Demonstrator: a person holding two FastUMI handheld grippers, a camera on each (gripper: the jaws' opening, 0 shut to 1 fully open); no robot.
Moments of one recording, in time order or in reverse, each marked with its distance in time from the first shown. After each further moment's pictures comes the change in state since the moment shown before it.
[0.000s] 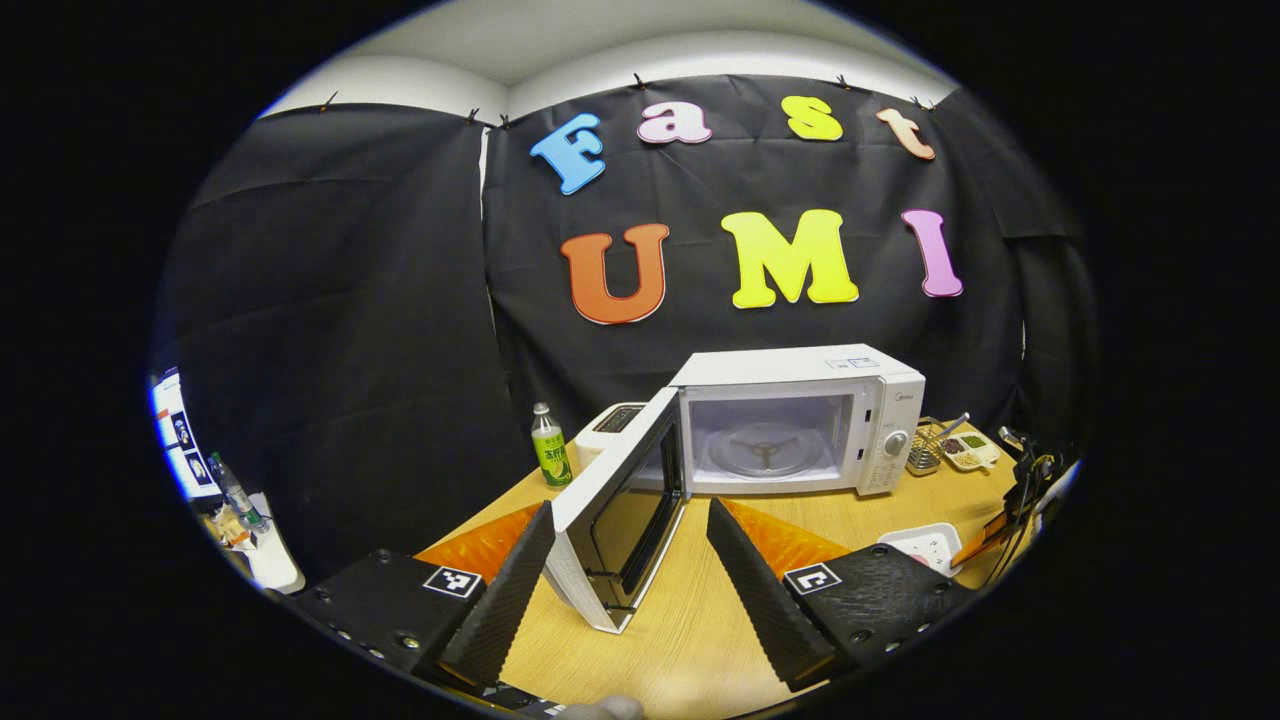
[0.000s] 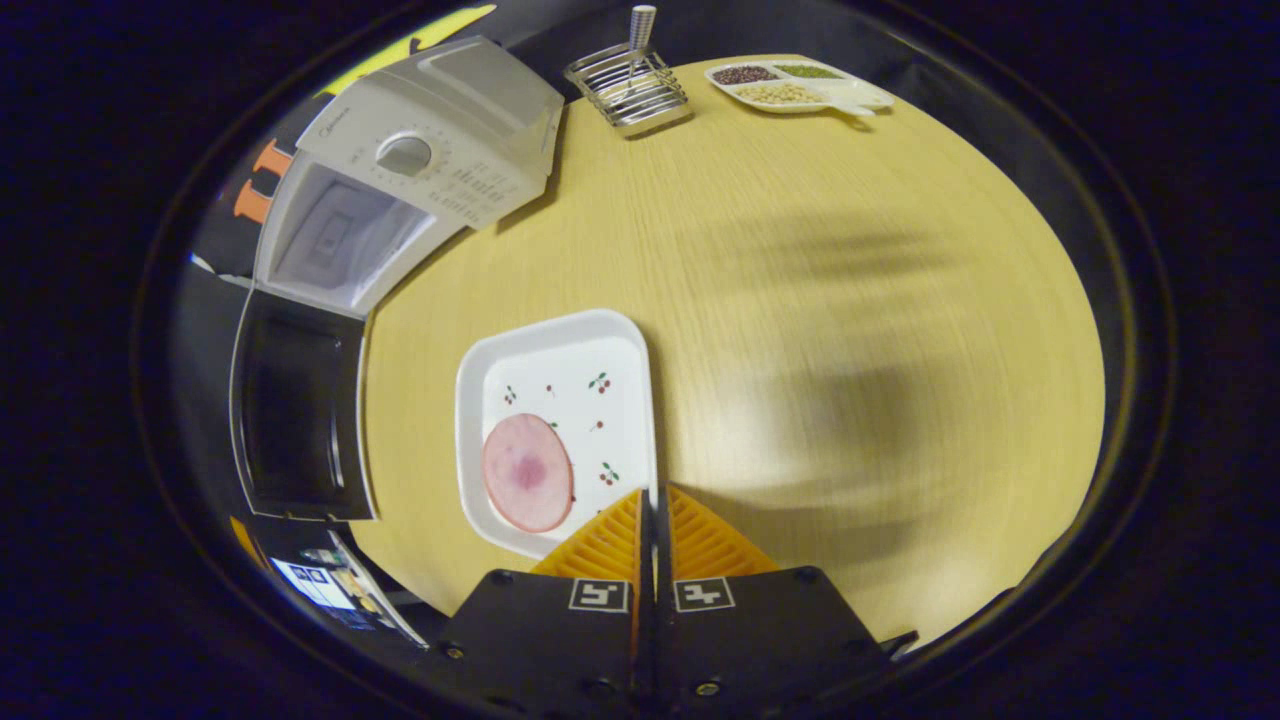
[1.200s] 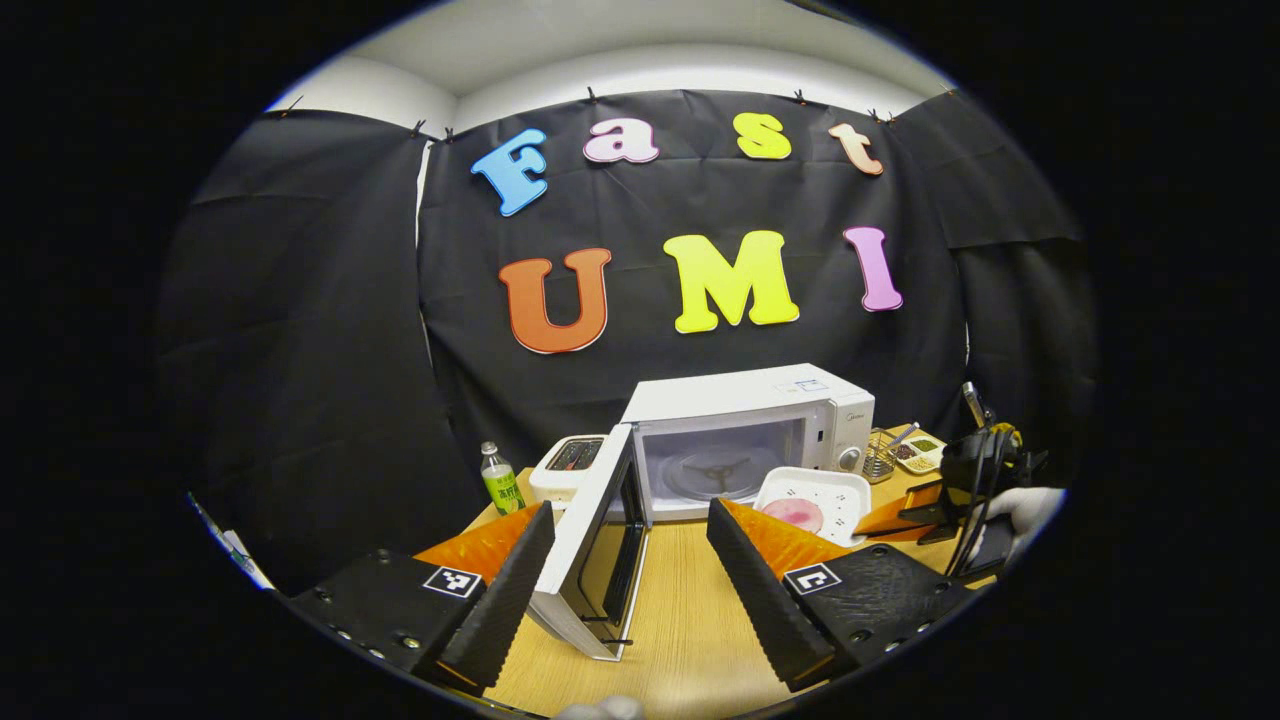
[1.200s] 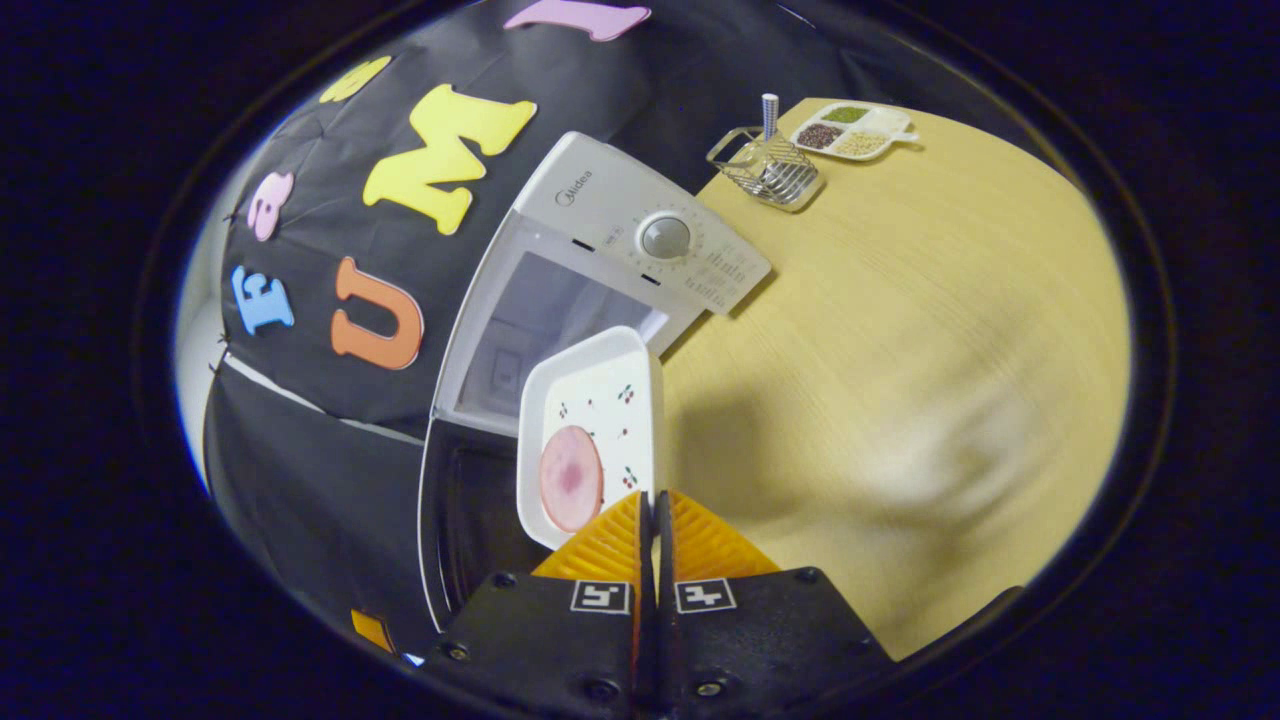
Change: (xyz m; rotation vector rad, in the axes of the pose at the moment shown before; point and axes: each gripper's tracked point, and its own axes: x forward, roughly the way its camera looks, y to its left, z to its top) left arm 0.016 -0.009 0.043 0.061 -0.069 -0.203; right arm -0.022 0.234 0.033 0.263 -0.427 0.352
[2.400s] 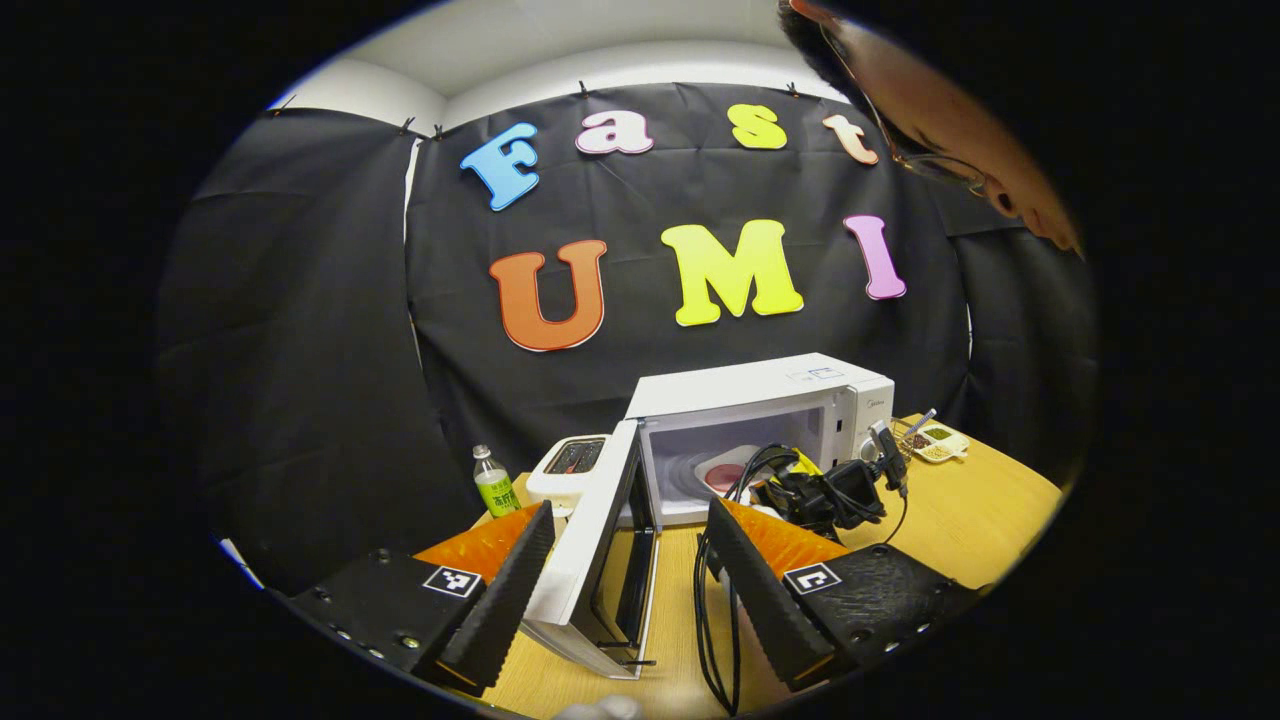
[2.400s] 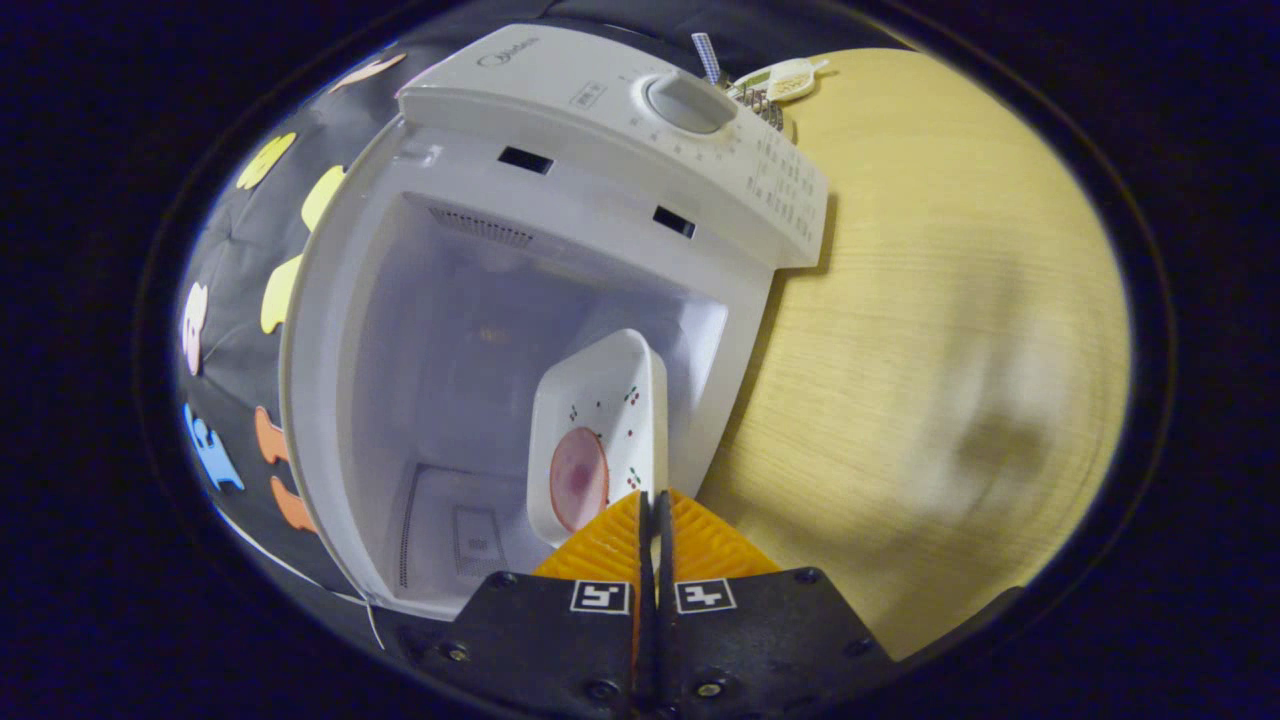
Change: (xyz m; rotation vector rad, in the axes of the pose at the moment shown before) left arm 0.045 0.016 -0.024 0.019 -0.008 -0.016; right arm 0.231 0.061 0.050 0.395 -0.418 -0.083
